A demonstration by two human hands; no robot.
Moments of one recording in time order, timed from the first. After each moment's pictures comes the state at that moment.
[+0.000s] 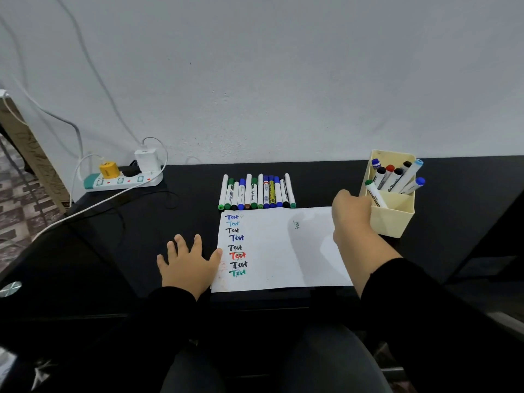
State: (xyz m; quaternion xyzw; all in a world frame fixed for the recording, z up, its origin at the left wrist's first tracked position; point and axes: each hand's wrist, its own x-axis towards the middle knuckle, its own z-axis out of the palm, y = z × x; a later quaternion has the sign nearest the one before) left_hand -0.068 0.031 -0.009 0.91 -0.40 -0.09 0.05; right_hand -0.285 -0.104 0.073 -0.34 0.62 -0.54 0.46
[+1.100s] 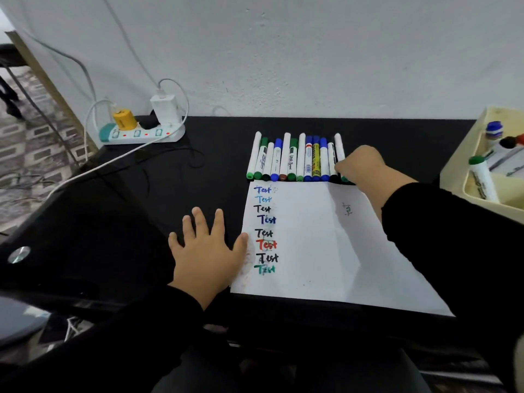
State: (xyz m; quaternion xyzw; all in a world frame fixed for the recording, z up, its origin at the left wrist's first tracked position) left_hand -0.066 0.024 -0.011 0.91 -0.40 -0.09 0.02; right_hand -0.203 -0.207 0.053 -0.71 0.67 -0.07 0.23
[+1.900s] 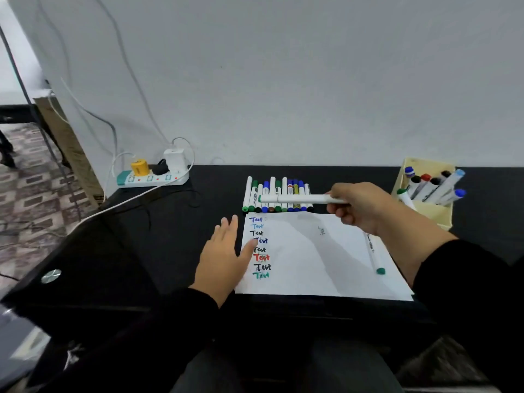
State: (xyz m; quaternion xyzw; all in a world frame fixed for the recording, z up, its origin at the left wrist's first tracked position) left_hand -0.087 0.043 0.028 0.83 -0.48 -0.10 0.26; right_hand -0.277 -0.095 0.121 -0.59 0.51 -0.27 0.57
